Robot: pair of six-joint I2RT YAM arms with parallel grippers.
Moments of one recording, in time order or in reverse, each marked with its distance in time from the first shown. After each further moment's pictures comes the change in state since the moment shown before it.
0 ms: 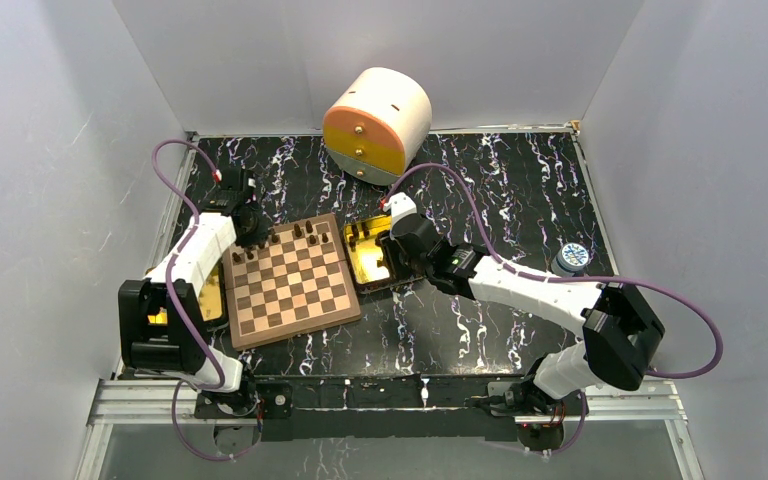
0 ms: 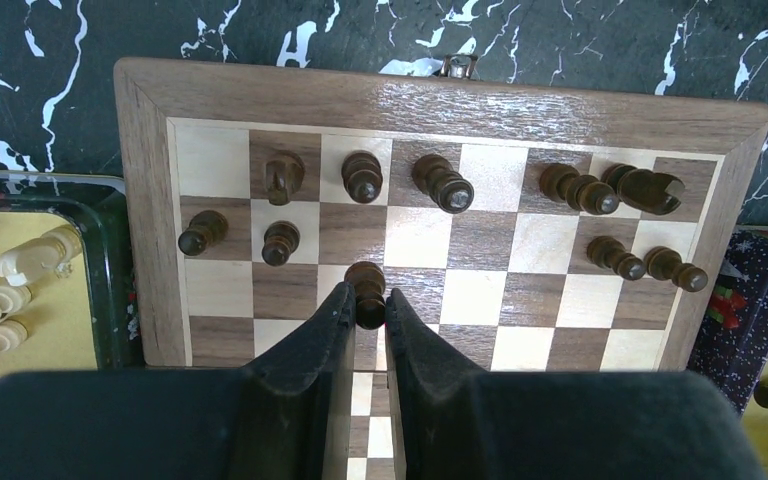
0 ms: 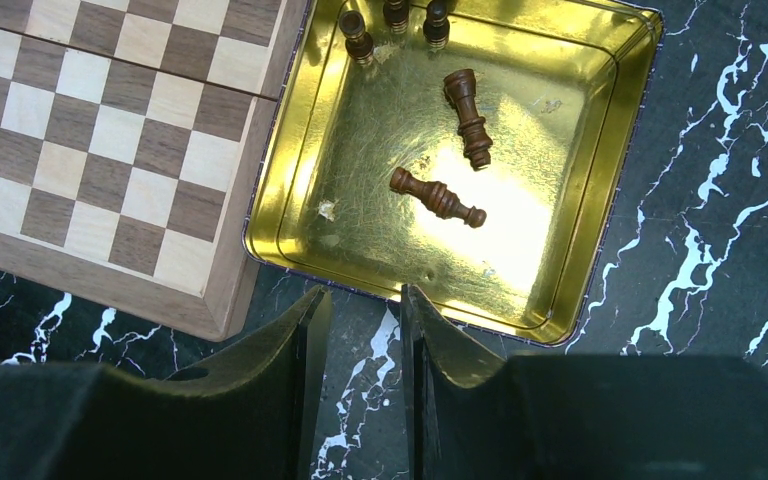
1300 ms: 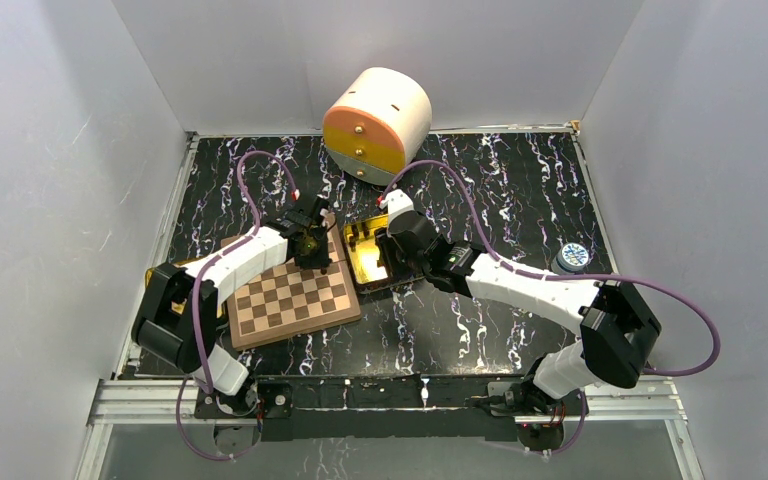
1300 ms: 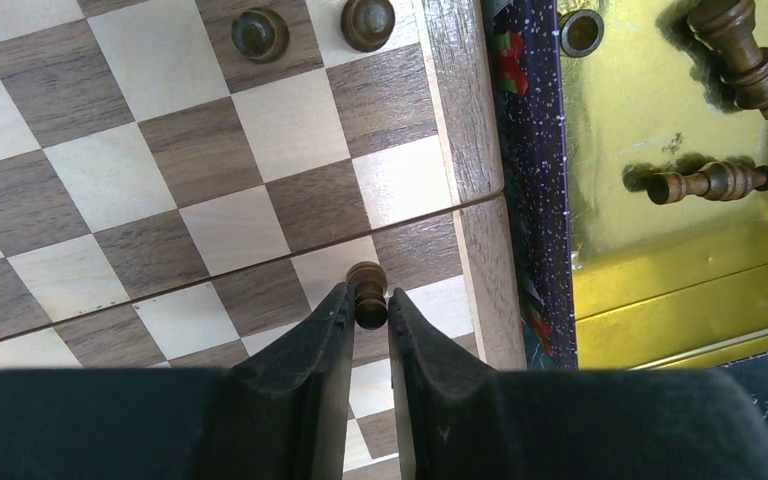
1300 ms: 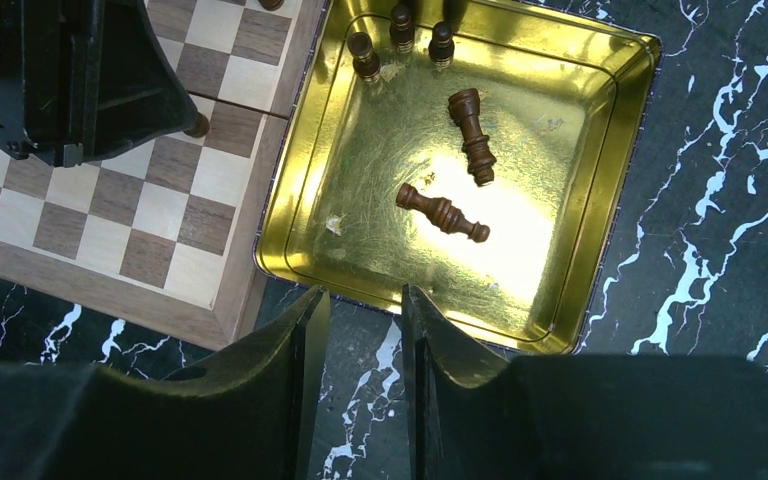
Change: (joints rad) left arm -0.412 0.055 -0.074 0.058 0.049 -0.121; right arm 0.005 0.017 0.034 -0.005 0.008 -0.004
